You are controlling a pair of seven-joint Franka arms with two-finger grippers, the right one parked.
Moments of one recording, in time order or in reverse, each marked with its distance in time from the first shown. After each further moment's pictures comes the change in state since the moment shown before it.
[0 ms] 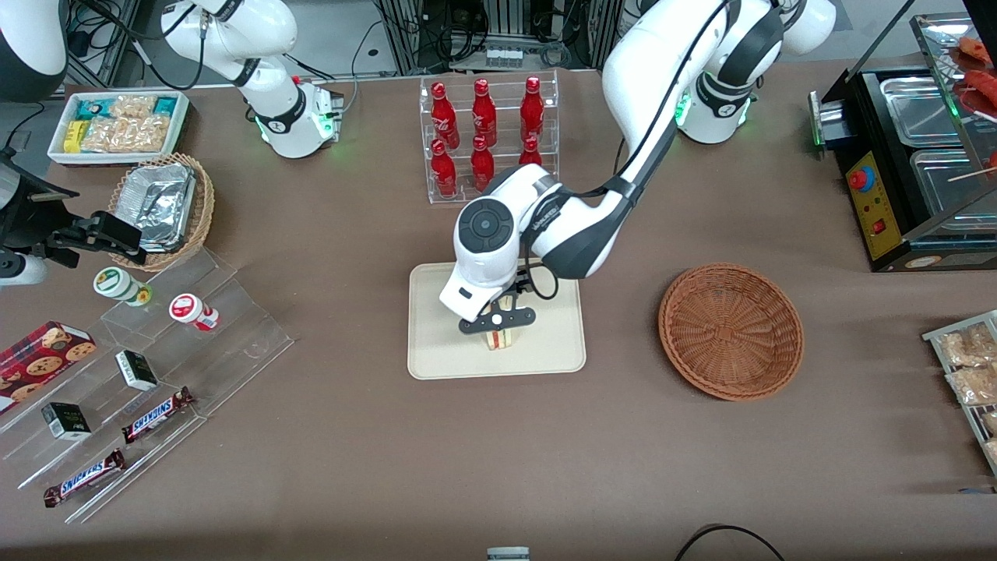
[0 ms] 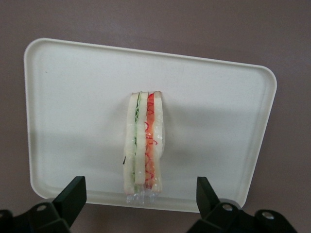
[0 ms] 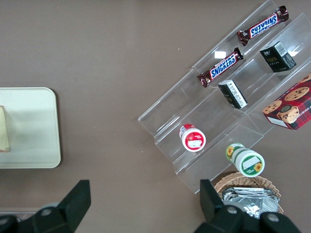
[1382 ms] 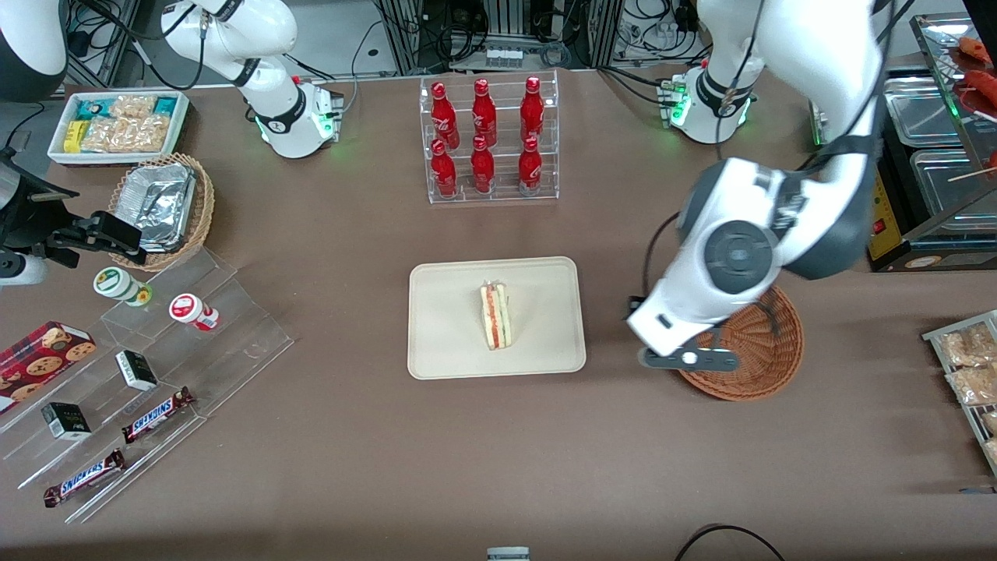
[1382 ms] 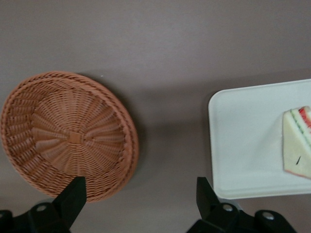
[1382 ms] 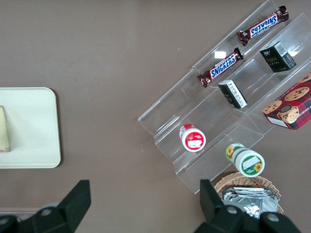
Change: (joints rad) arm 0.397 -0.358 0.018 -0.312 0.064 -0.155 0.640
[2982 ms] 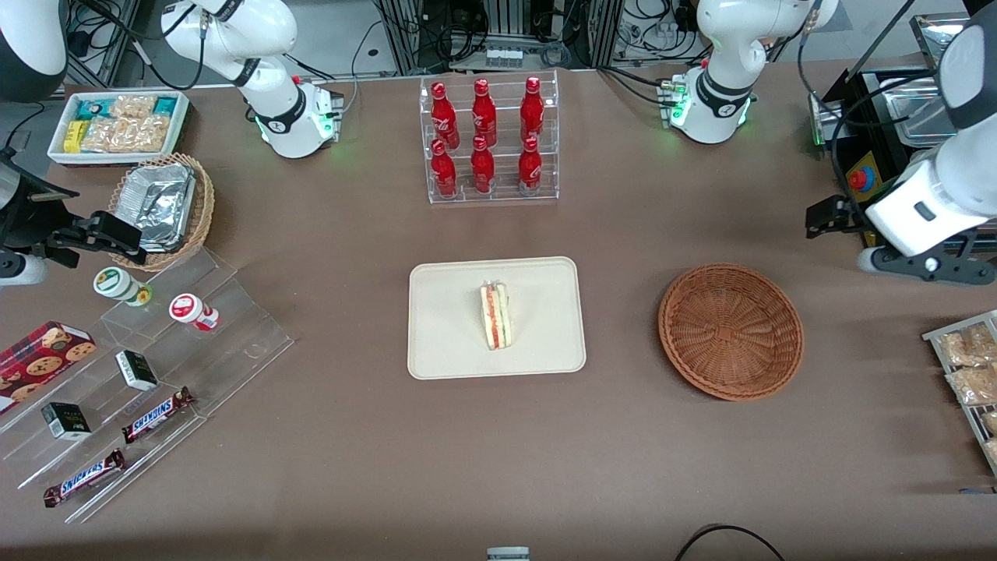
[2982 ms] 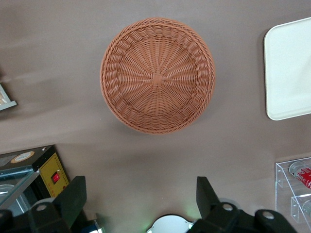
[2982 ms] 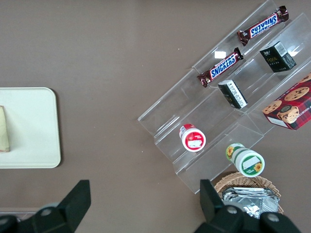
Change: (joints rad) arm 0.370 -0.369 -0.059 -0.146 -0.013 -0.256 0.390
